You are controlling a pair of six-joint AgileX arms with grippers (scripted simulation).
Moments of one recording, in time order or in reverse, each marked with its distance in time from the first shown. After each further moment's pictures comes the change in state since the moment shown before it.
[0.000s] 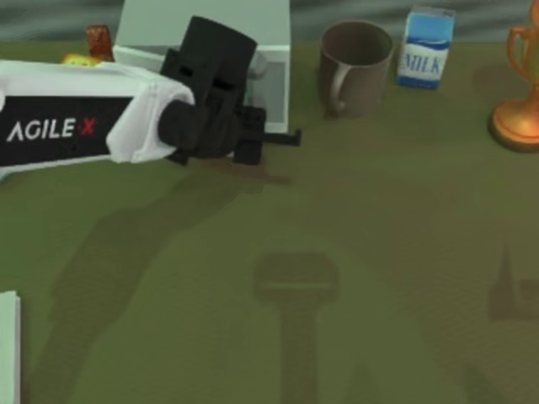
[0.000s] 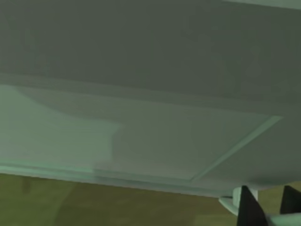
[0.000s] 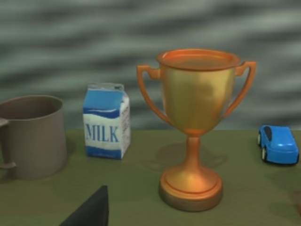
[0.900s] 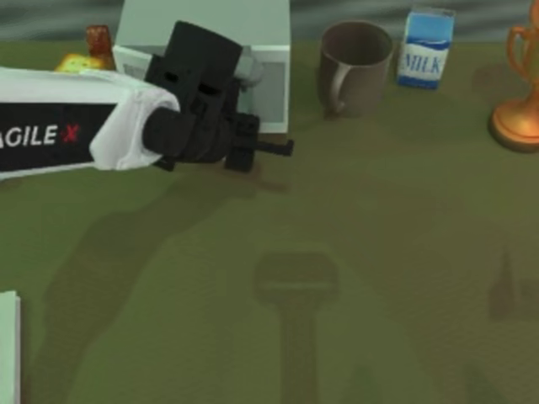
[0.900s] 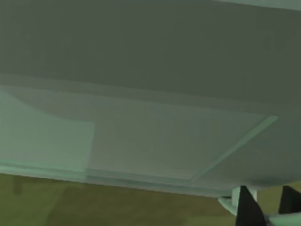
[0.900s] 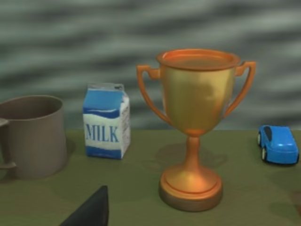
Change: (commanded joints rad) left arm 0.019 -0.041 -0.060 0.028 0.056 0.067; right arm 0.000 0.000 0.000 0.000 0.000 0.000
